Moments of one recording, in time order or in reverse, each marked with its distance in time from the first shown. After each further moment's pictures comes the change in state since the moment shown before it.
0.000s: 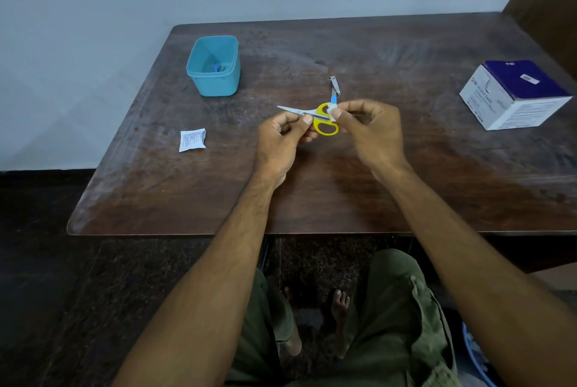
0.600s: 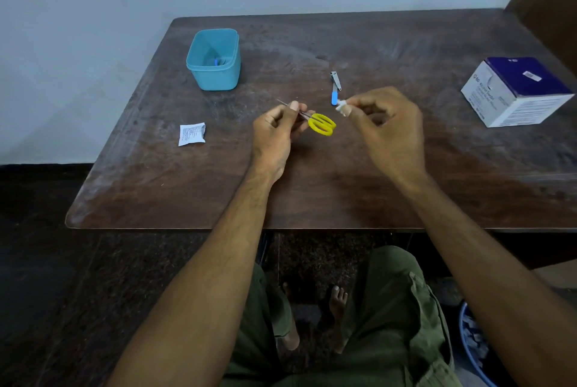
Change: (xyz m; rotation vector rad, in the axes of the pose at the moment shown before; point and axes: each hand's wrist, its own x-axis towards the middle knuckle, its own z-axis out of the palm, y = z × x) left_hand 0.003 0.000 -0.002 -0.167 0.062 -0.087; right_hand -0.018 -0.016 -0.019 -0.329 0.044 -0.336
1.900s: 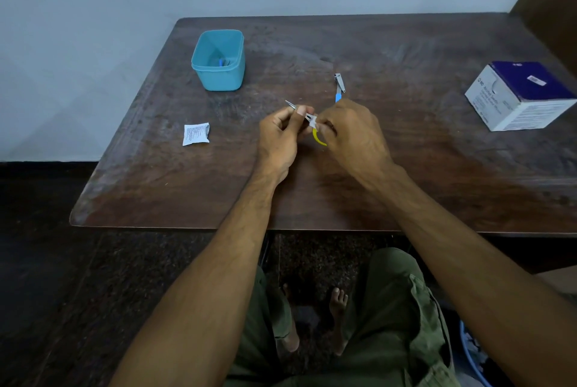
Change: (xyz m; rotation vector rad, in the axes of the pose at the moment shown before) left_hand -0.002 -0.001 0.000 0.093 -0.003 0.065; right_hand 0.011 -0.016 0.035 -0.621 -0.437 -0.063
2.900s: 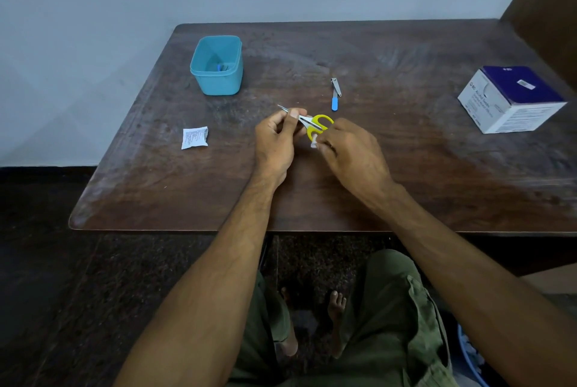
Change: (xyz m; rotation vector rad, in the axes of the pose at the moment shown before) left_hand 0.002 -0.004 0.000 -0.014 0.062 0.020; right_hand -0.023 0.011 0.015 0.011 0.059 -0.089
